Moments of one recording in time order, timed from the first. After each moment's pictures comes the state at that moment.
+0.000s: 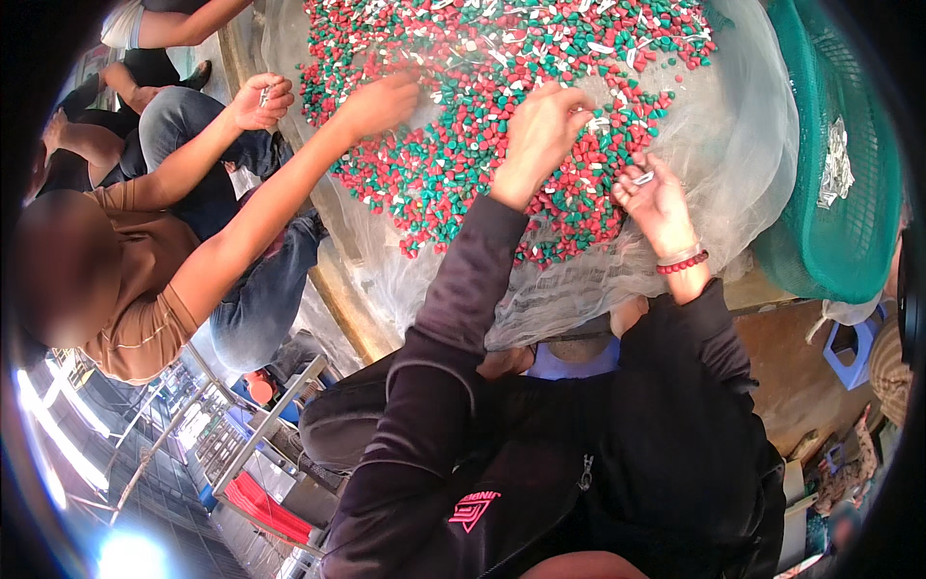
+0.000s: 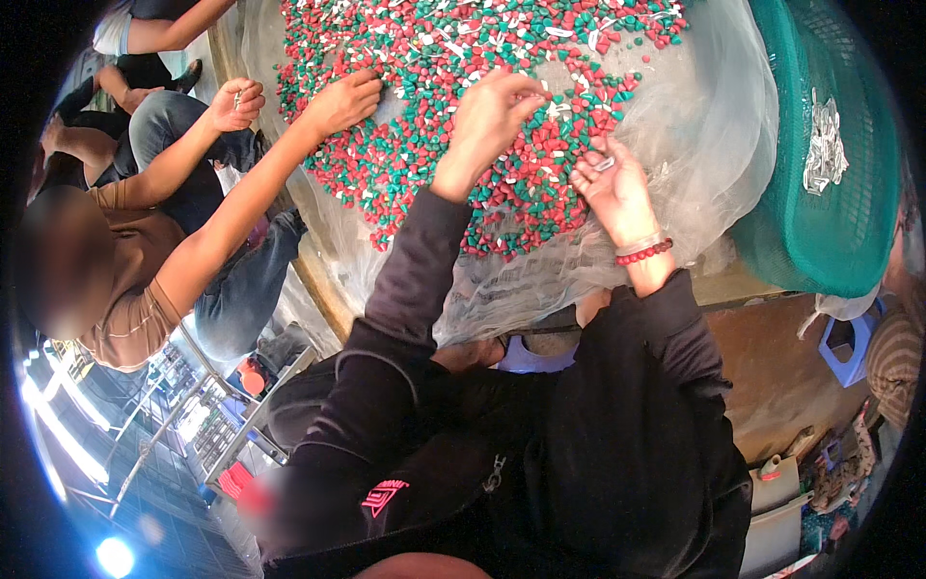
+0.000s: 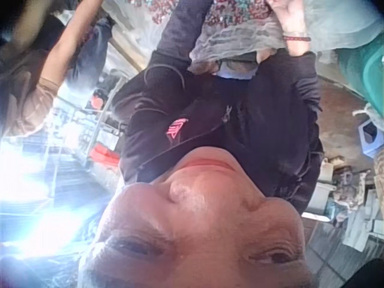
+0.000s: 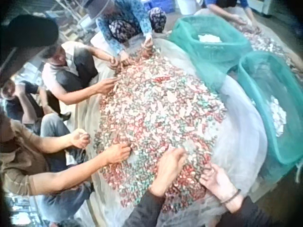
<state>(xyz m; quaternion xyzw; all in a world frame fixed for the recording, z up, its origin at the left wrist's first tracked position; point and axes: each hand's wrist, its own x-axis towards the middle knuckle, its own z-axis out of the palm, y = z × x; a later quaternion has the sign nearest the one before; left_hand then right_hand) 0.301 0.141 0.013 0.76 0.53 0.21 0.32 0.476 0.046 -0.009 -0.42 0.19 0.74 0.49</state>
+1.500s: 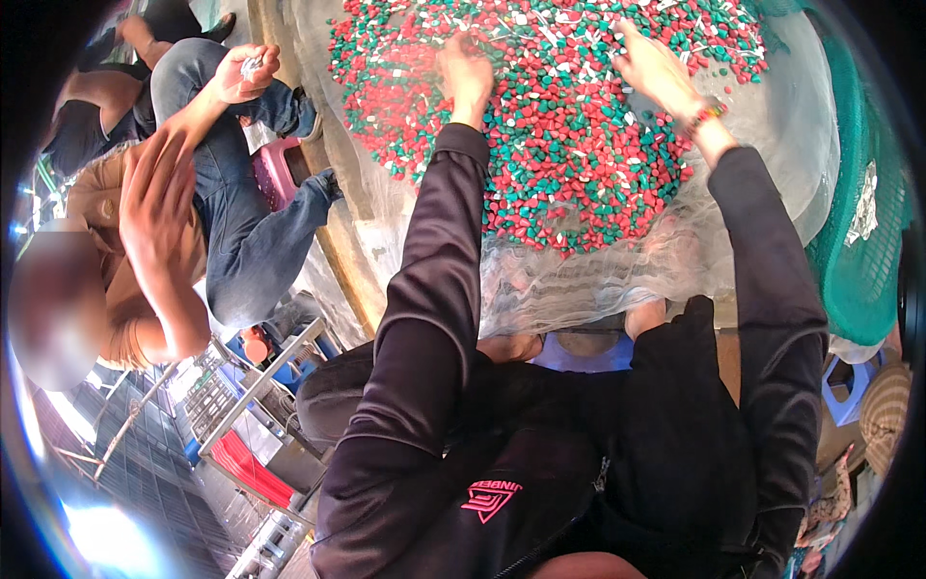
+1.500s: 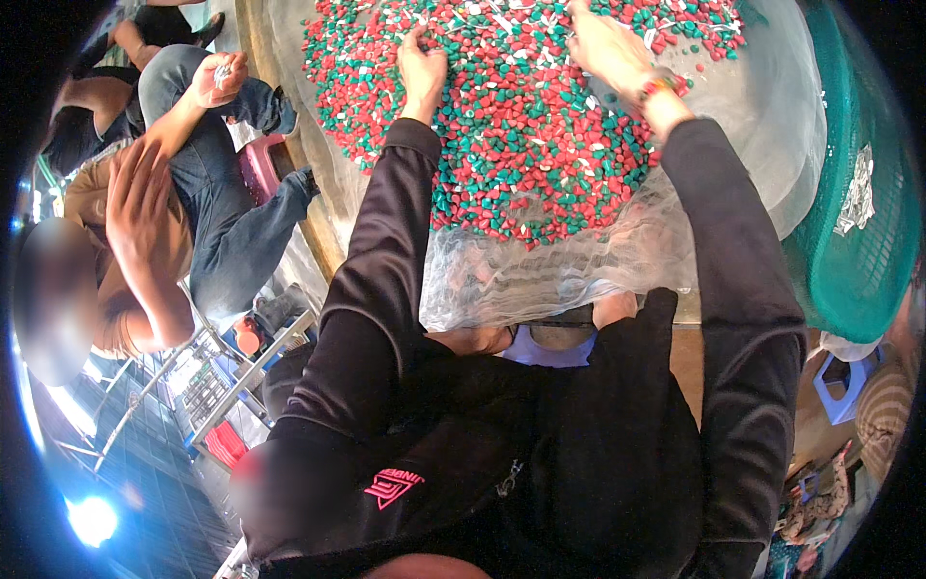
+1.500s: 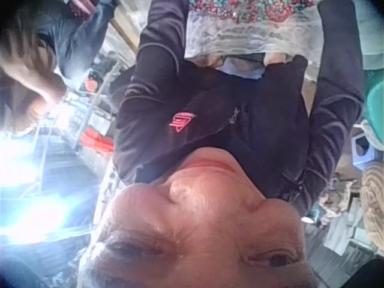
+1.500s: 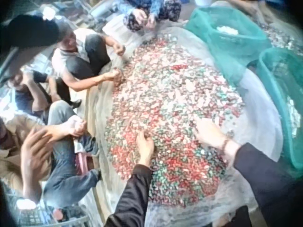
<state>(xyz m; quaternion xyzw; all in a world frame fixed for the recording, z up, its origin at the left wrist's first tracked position) 0.148 0.195 -0.082 0.60 0.75 0.25 0.10 0.430 0.204 -0.041 -0.54 -0.75 0.26 0.28</state>
